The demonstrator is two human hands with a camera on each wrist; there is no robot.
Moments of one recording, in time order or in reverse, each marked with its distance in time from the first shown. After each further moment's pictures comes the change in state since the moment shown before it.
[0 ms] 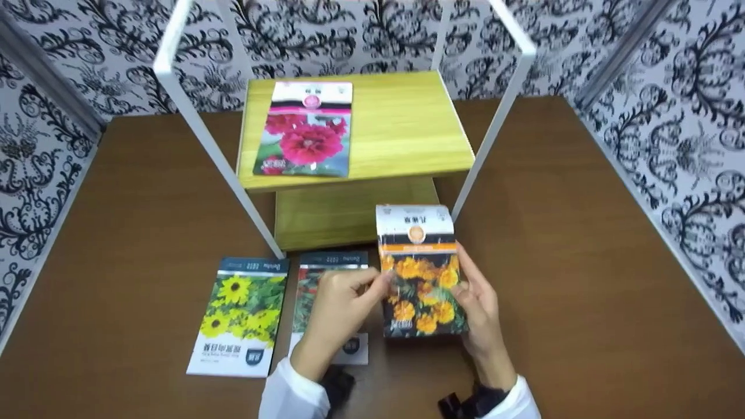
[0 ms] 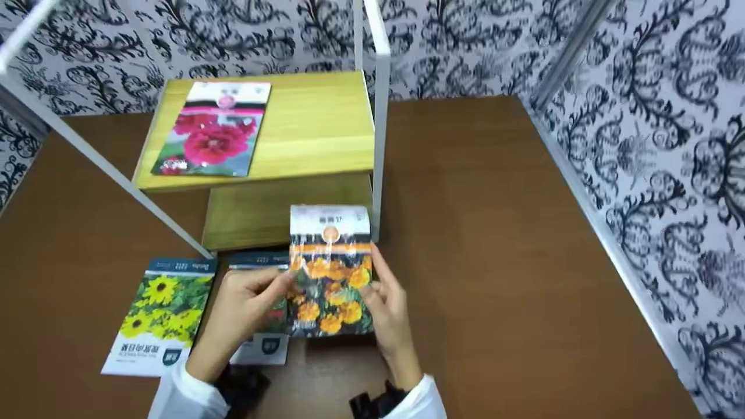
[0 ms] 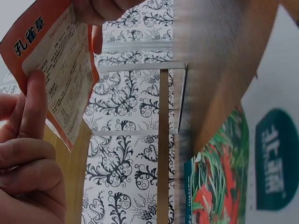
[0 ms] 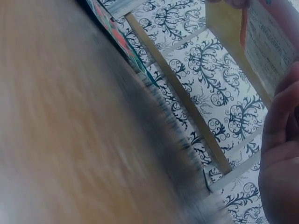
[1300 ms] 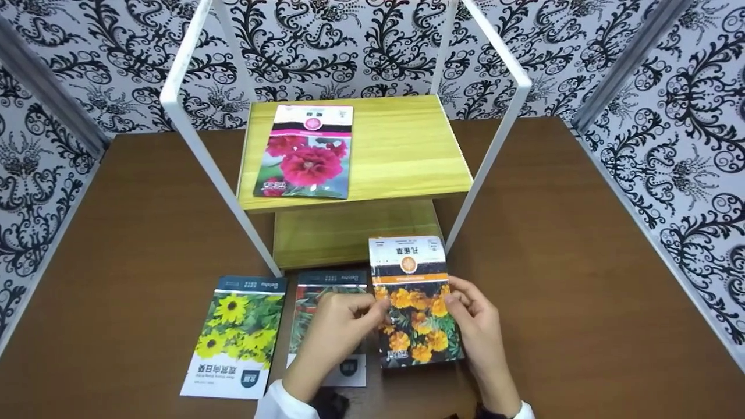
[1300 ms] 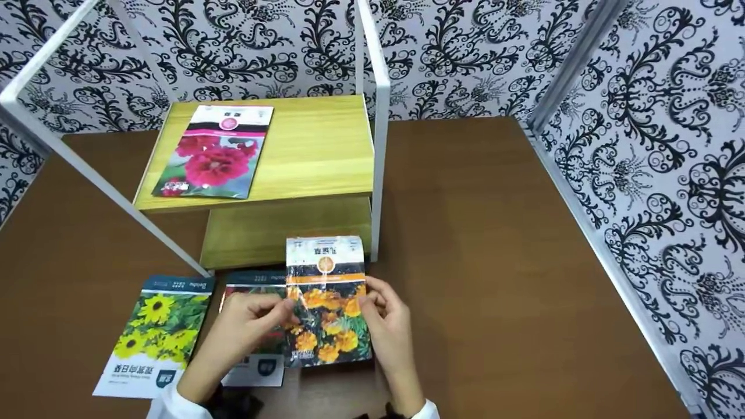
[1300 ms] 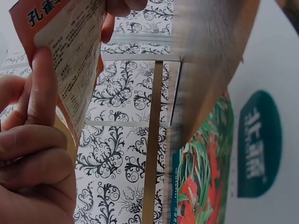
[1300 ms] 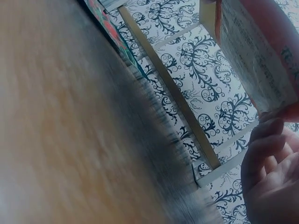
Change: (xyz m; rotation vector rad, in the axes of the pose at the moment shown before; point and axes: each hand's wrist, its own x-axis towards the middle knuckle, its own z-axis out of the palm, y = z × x) left_hand 0.000 -0.006 0.000 -0.011 -0.201 -0.212; right_hand 0.007 0.002 -0.006 -0.393 0.352 0.236
